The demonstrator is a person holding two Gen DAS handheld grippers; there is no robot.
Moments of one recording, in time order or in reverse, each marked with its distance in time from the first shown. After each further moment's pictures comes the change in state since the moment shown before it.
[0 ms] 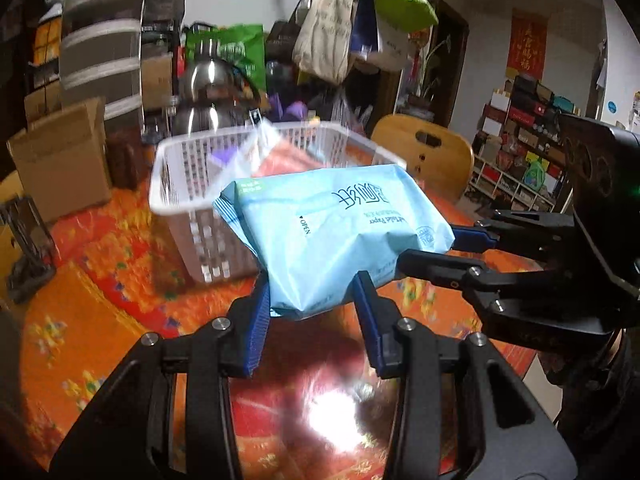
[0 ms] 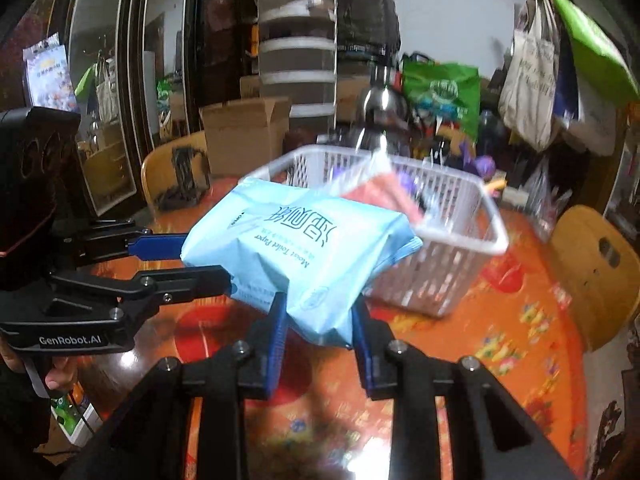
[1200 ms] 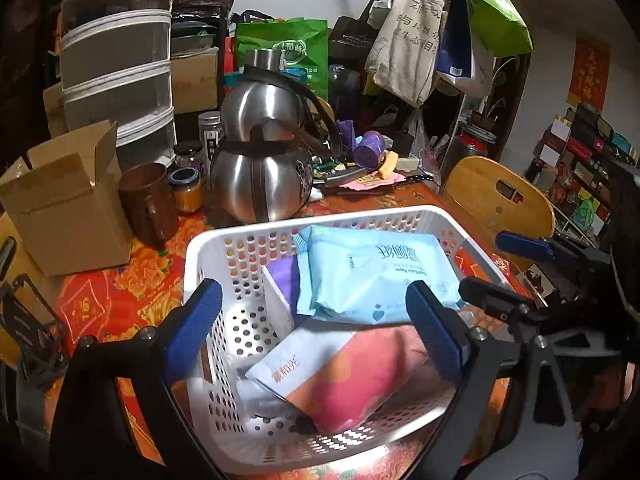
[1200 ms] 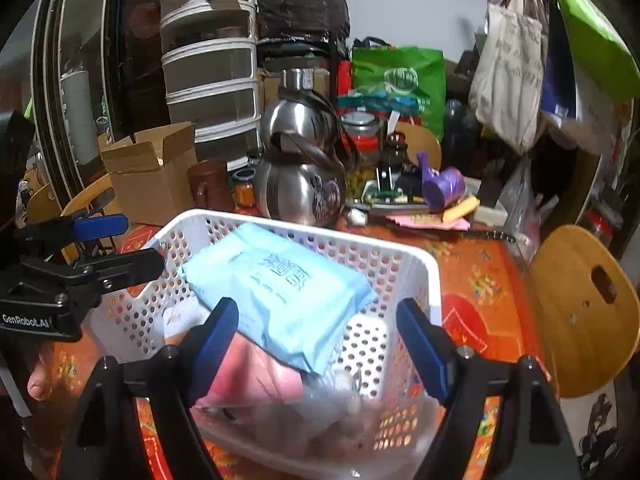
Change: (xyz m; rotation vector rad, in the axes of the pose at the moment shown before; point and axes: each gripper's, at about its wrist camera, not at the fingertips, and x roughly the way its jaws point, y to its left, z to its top) left arm 0.149 0.101 0.153 -0.121 0.046 0.162; right arm 0.122 -0.126 0.118 0.092 0.068 -0.101
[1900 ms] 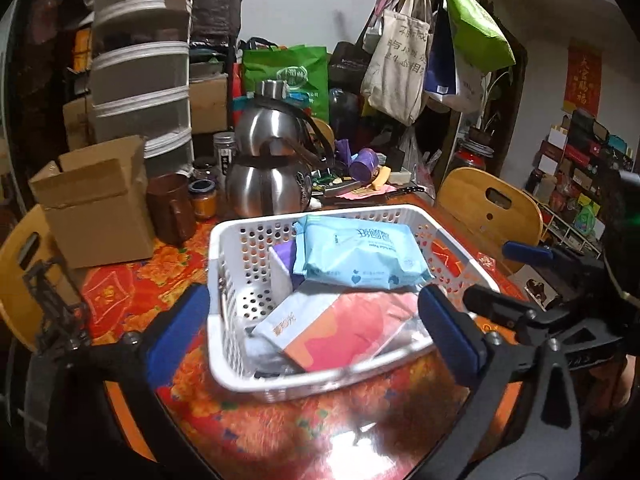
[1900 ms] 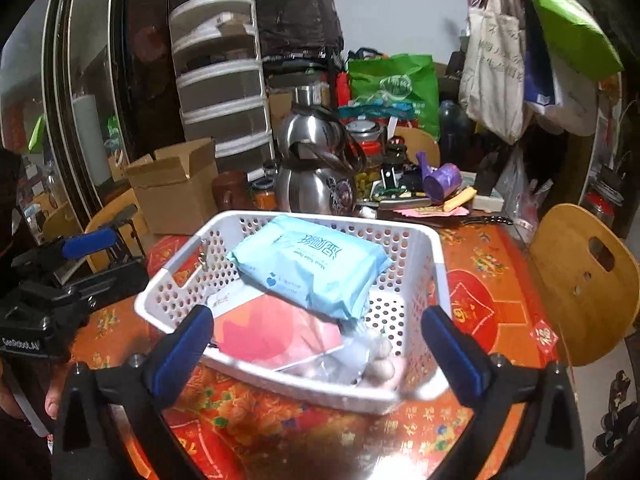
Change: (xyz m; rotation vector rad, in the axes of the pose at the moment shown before) left arm -0.091 -0.020 -0.046 0.017 -0.108 0.030; right arm -0.066 0.019 -0.034 0.076 -0.063 0.037
